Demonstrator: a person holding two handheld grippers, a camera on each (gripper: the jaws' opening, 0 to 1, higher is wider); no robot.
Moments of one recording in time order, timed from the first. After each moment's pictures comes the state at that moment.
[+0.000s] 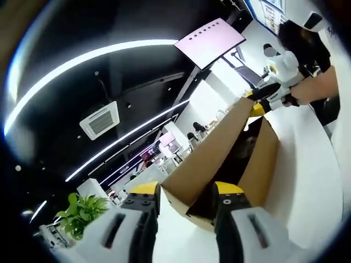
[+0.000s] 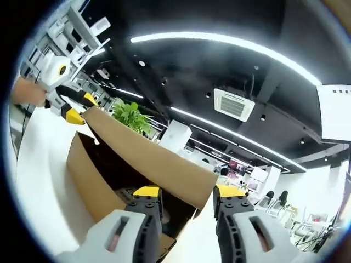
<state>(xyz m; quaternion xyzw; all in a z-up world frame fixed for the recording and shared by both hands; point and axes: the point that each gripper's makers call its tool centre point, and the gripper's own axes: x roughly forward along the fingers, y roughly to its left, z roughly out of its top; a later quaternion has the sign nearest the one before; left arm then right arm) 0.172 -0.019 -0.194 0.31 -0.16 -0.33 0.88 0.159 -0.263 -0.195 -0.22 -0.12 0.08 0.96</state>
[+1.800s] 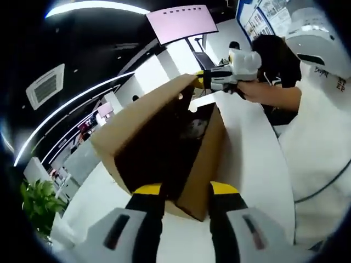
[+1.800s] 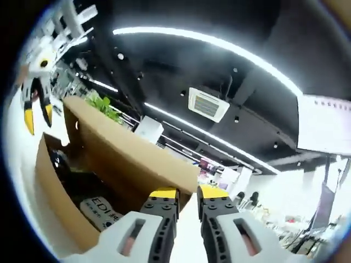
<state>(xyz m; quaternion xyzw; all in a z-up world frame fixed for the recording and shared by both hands) 0.155 -0.027 -0.244 0.33 0.06 -0.54 0.78 0.172 -0.286 -0.159 -0.29 -0.14 -0.05 0.94</state>
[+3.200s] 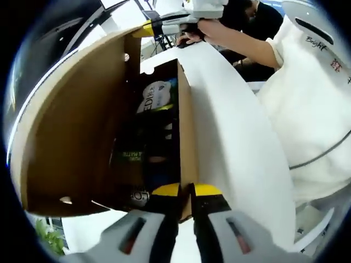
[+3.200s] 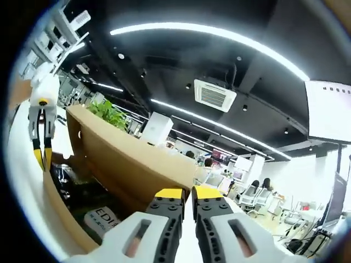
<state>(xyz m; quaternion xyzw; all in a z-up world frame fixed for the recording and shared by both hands) 0.165 -0.043 -0.286 0.46 0.20 -0.61 0.61 0.189 -0.295 -0.142 -0.20 -0.10 0.01 0.98</state>
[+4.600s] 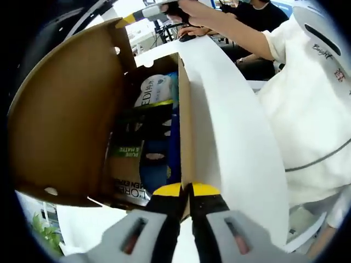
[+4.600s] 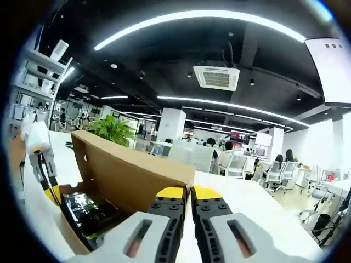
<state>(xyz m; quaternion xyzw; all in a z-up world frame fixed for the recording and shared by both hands) 0.164 -0.041 -0.288 0.46 0.24 -0.60 0.61 0.235 -0.300 -0.118 -0.11 -0.01 0.09 0.99</state>
